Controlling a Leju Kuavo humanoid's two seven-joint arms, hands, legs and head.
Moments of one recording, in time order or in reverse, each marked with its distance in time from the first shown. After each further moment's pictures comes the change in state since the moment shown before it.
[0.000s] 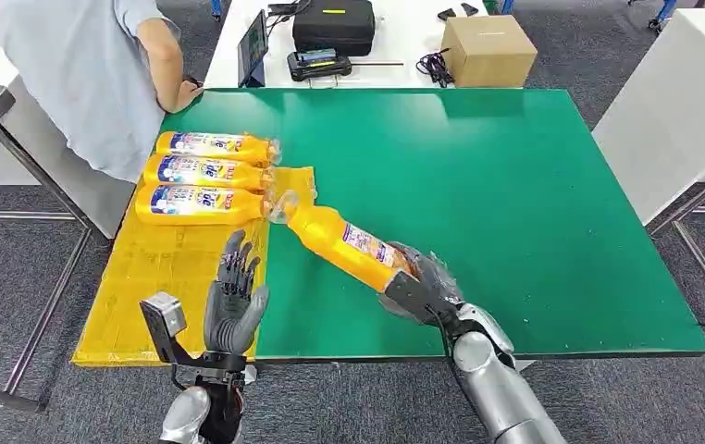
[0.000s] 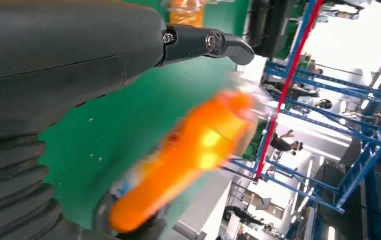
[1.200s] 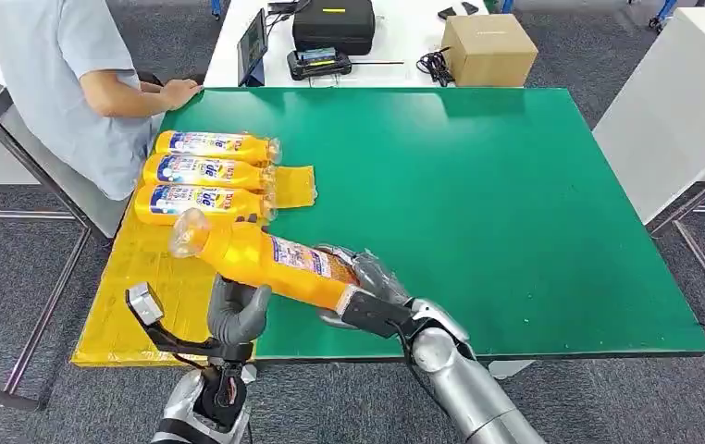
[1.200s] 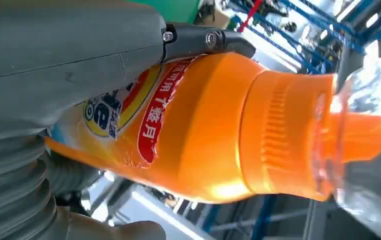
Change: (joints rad) left arm -0.090 -0.007 0.045 0.141 0.356 -0.426 0.014; right arm -0.044 0.057 0.225 -0.062 -0.170 0.088 -0.153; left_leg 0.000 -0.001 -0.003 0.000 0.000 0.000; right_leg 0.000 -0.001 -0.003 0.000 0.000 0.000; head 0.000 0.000
